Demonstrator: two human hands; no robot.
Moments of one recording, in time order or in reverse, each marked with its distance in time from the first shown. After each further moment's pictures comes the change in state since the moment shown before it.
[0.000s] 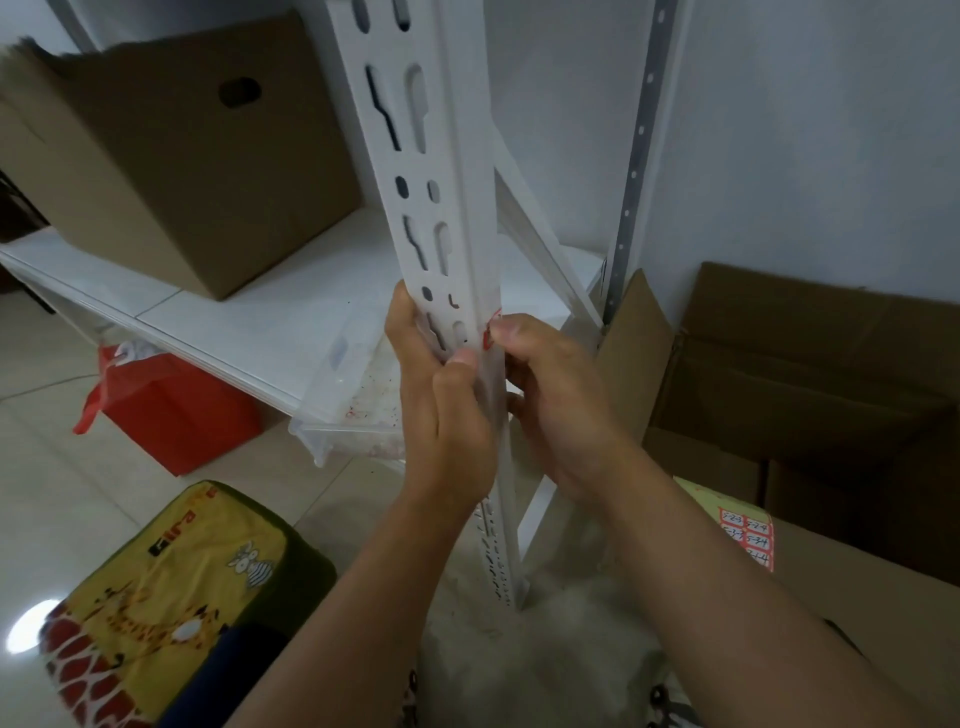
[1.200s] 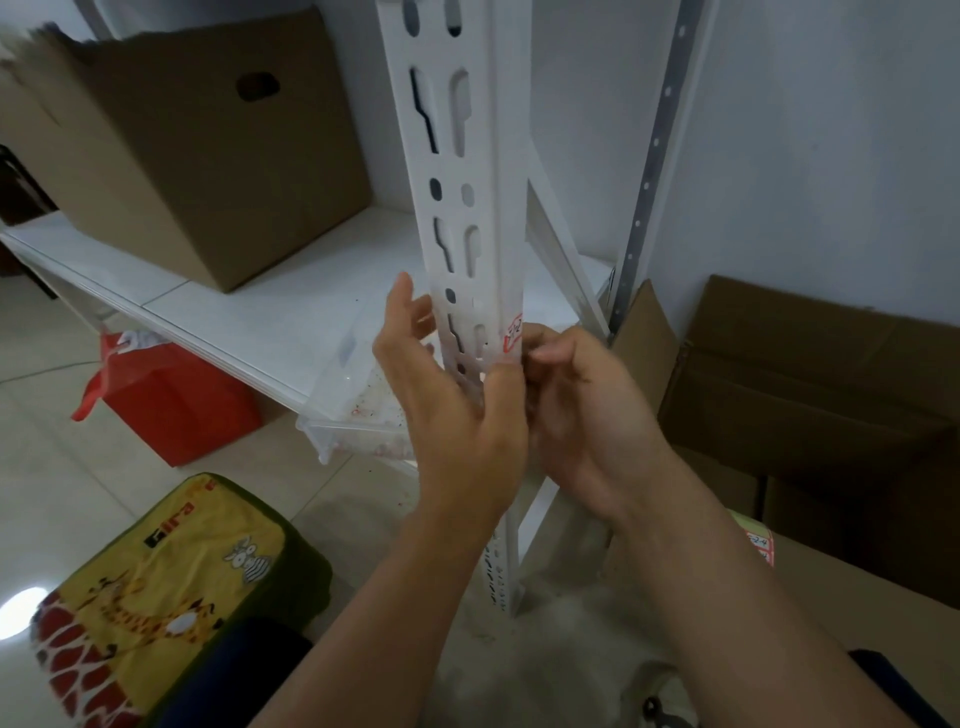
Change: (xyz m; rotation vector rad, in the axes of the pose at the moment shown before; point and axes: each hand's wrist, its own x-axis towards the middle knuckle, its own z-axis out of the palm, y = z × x) left_hand -0.007 0.009 0.000 0.180 0.145 -0.008; right_hand -0.007 -0.009 0.000 0.352 -0.066 0.211
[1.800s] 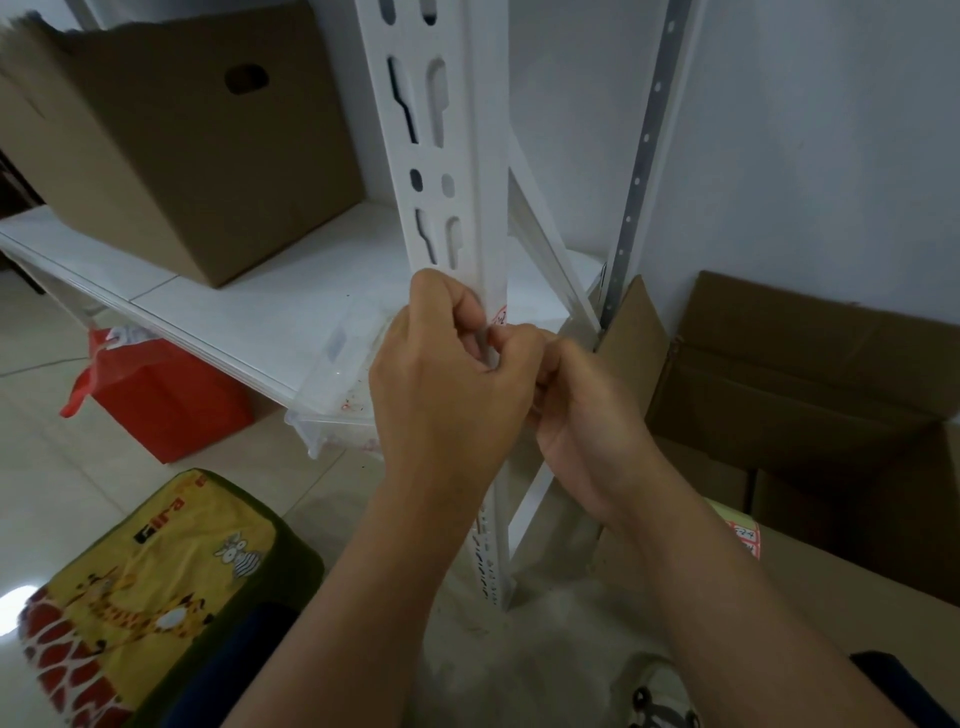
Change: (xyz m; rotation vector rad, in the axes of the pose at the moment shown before) left_hand 0.014 0.018 -0.005 0.364 0.041 0.287; right_hand -0.006 0.005 -0.010 -0.265 0.035 -0.179
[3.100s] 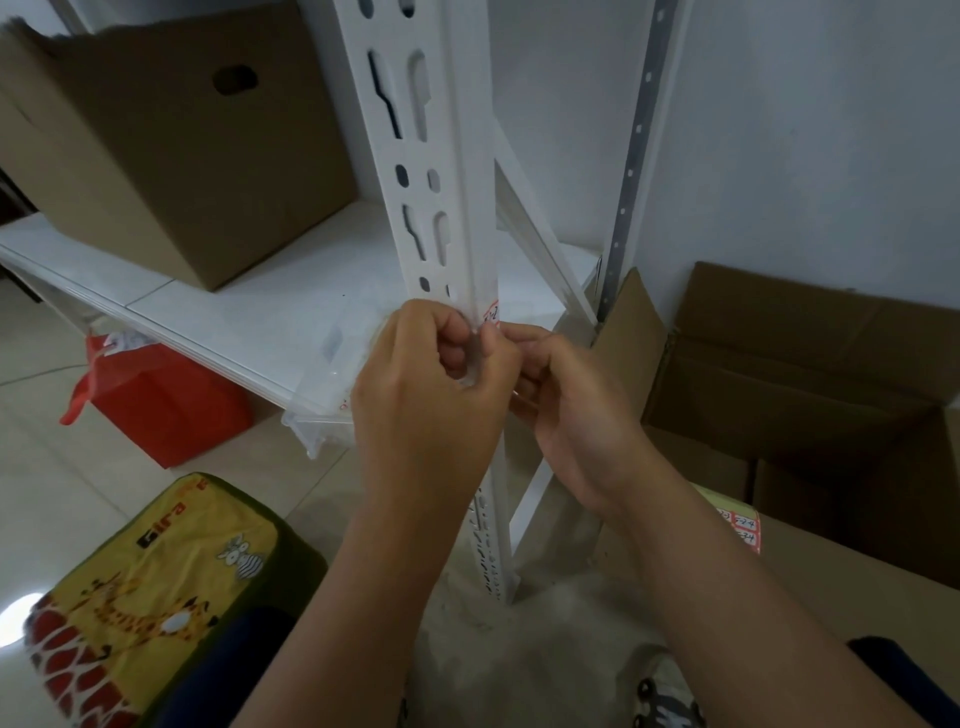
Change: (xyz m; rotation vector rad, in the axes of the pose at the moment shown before) left_hand -0.011 -0.011 -0.008 0.090 -0.015 0.062; right_hand 0.001 -0.001 0.003 0.029 0.038 0.008
